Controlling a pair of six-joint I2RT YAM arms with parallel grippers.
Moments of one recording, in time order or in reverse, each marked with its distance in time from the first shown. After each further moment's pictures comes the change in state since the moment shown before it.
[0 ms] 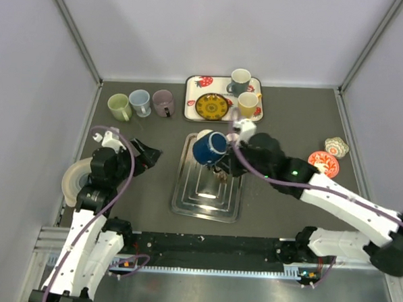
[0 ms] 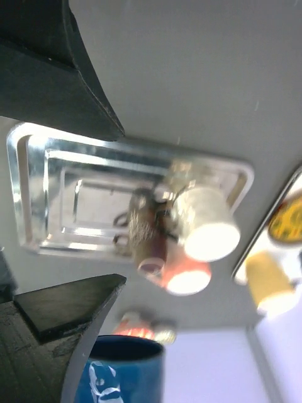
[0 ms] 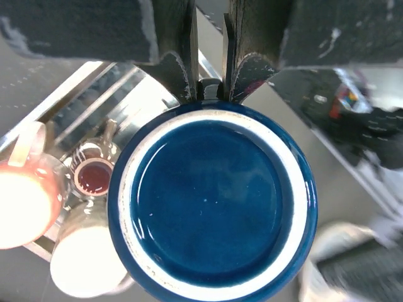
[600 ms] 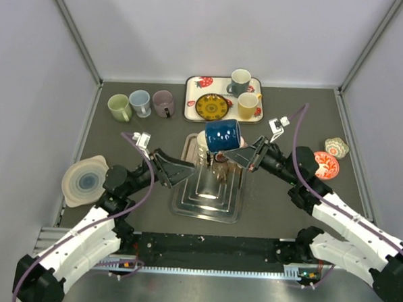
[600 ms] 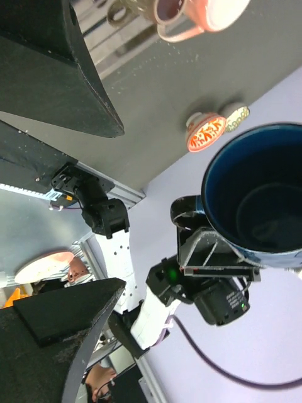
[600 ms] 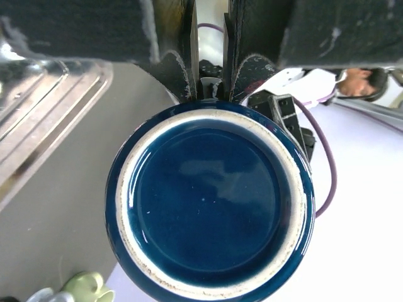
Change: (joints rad) left arm -0.368 0.028 -0.300 0.965 0.405 -0.362; right arm -0.317 -0.312 -0.454 0.750 -0.467 0.599
